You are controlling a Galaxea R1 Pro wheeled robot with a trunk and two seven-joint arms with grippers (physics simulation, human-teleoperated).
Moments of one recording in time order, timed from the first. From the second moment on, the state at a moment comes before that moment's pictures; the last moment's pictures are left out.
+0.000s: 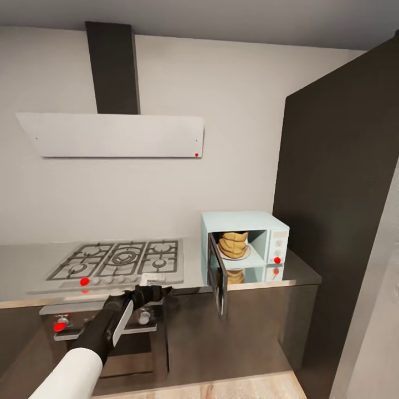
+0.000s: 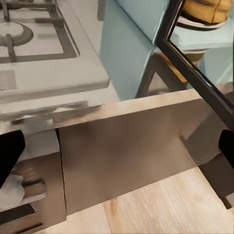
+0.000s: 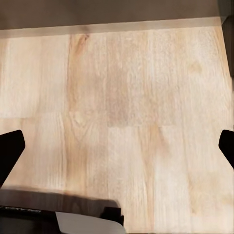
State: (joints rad) left arm -0.61 -0.03 0.02 -0.78 0.00 0.40 -0.32; right arm -0.27 -0.19 -0.62 0.08 0.60 -0.36 0.25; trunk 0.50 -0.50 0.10
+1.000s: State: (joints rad) left arm -0.61 0.01 -0.18 -0.79 0.00 0.20 -0.32; right arm -0.27 -0.19 -0.62 0.08 0.60 -0.36 0.24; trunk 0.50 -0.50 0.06
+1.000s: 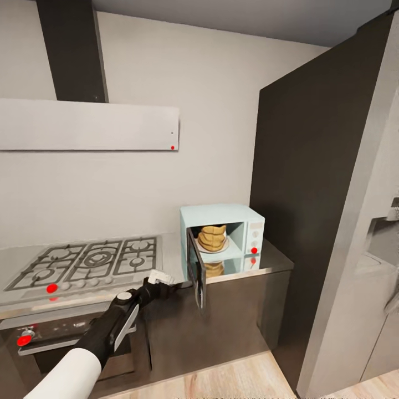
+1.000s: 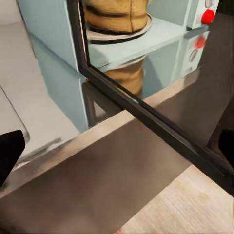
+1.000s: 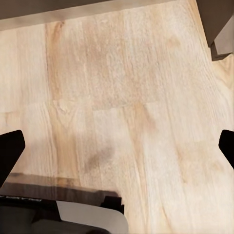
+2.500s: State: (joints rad) left arm -0.61 -0.05 -0.26 -0.82 0.00 0.15 -0.34; right arm -0.27 -0.18 -0.62 0.08 0.60 -0.36 0.24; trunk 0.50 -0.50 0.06
